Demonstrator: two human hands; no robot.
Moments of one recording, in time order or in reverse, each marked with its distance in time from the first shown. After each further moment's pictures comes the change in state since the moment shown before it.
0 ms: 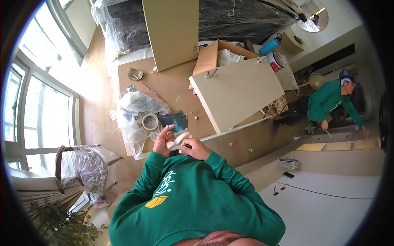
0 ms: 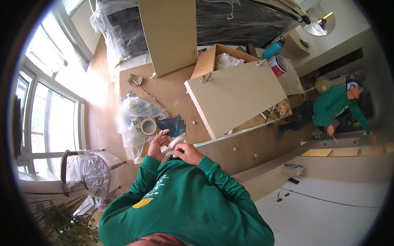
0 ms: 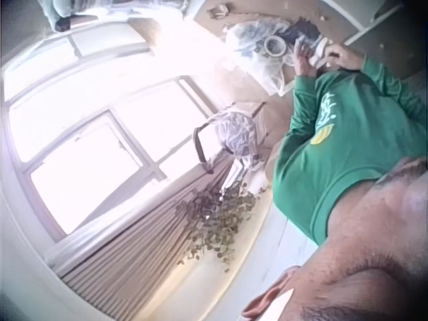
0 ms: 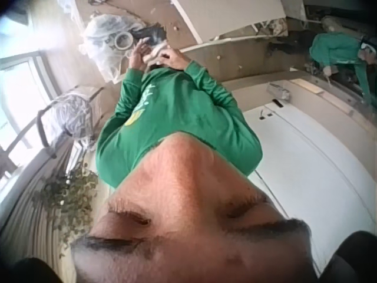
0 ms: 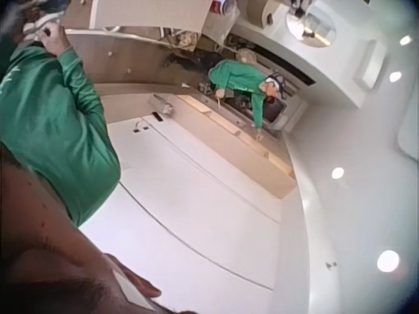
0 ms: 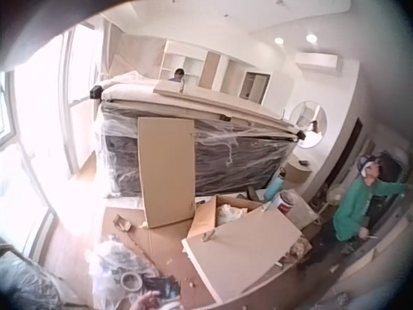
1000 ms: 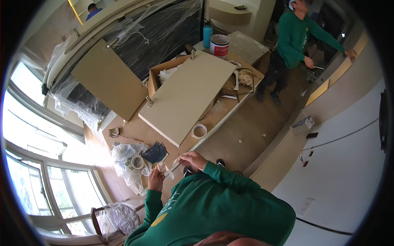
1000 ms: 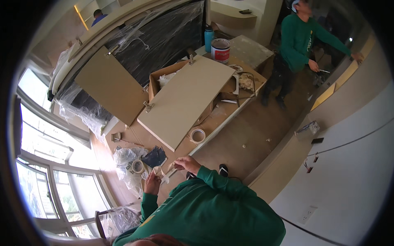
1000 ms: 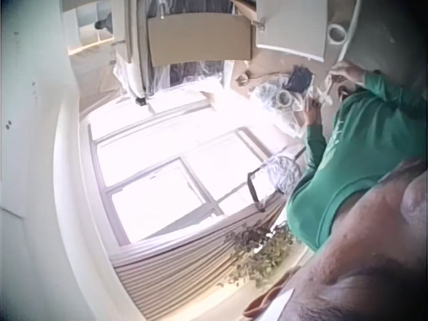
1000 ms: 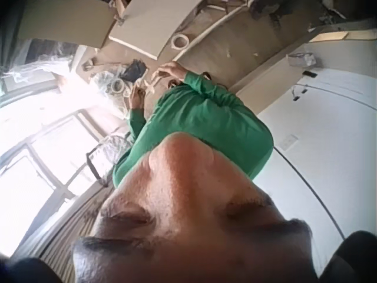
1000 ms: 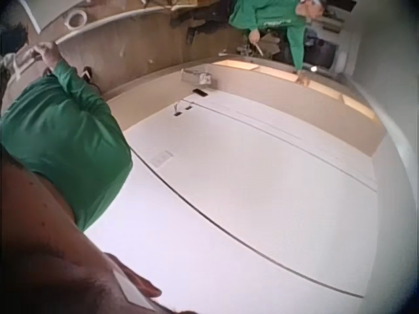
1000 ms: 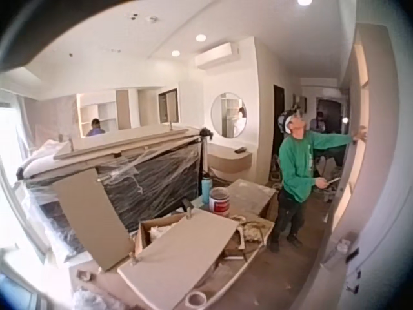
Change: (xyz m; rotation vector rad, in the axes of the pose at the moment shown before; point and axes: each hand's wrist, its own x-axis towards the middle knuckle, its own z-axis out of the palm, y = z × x) left_hand -0.032 -0.065 0.042 0.425 0.226 -0.011; right_hand -0.102 0.105 -0.067 0.872 0.263 0.085
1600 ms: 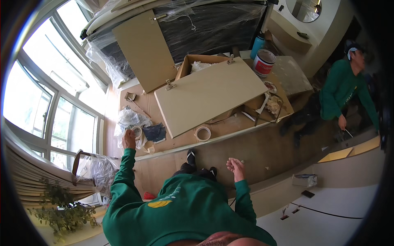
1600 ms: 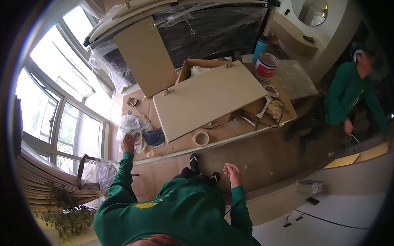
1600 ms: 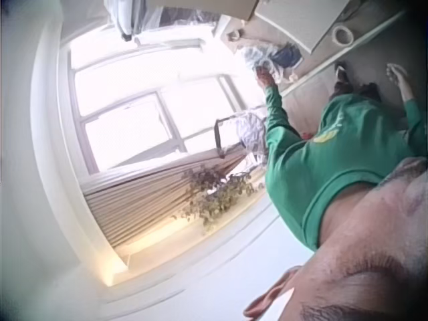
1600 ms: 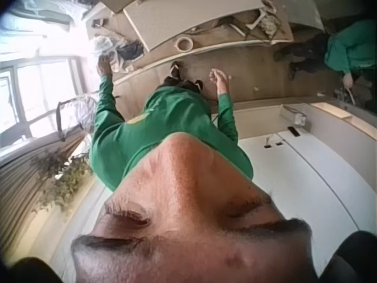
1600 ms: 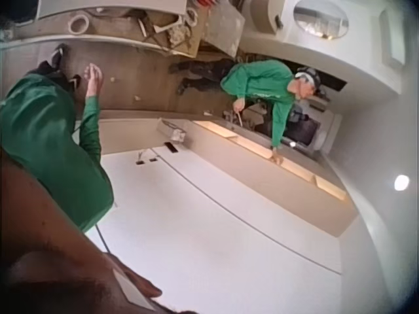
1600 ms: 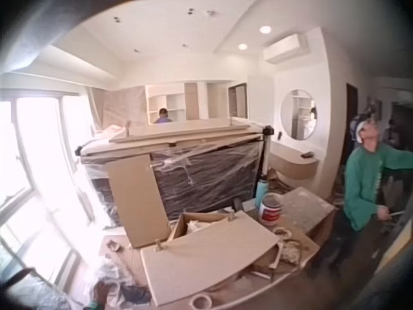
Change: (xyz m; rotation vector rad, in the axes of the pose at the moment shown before) left_hand 0.037 0.060 -0.020 1.309 0.924 0.547; right_hand -0.131 -0.038 -0.243 -0.042 0.481 -0.025
